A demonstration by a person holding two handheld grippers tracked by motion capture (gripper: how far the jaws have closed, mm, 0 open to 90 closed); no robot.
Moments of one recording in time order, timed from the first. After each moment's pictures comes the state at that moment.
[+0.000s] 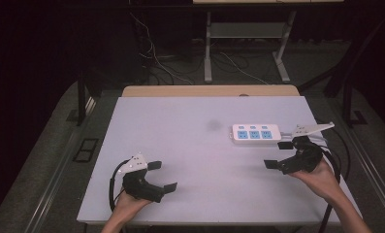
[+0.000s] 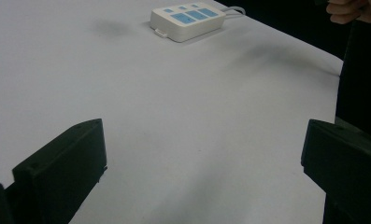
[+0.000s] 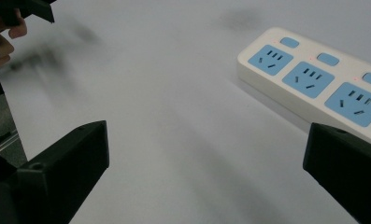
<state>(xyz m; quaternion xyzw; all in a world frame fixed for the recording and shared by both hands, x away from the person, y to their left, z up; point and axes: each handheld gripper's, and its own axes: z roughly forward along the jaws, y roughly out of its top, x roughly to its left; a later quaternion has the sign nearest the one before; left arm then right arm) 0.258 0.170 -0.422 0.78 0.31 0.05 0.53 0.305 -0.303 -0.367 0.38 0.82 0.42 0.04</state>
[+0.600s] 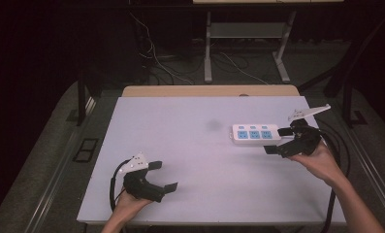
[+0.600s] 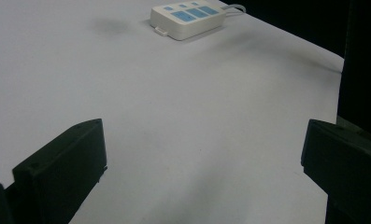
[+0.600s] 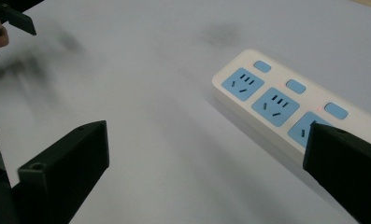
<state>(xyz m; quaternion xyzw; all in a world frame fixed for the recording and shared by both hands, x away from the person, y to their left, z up) 0.259 0.169 -0.423 0.79 0.32 0.05 0.53 0.342 -0.304 -0.349 0.38 0.83 0.40 0.05</state>
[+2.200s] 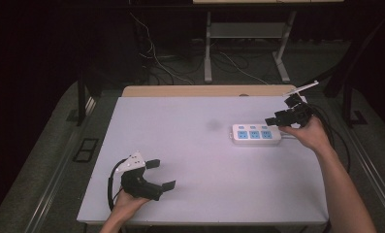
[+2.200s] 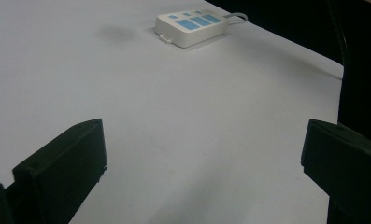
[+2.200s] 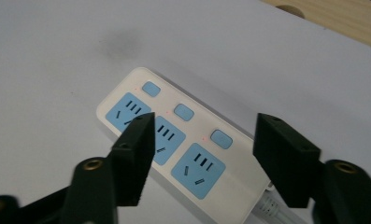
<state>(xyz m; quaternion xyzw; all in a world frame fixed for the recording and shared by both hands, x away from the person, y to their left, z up) 0.260 0.175 -0.420 0.78 0.32 0.06 0.54 0.432 -0.320 -0.358 0.44 0.83 0.33 0.09</state>
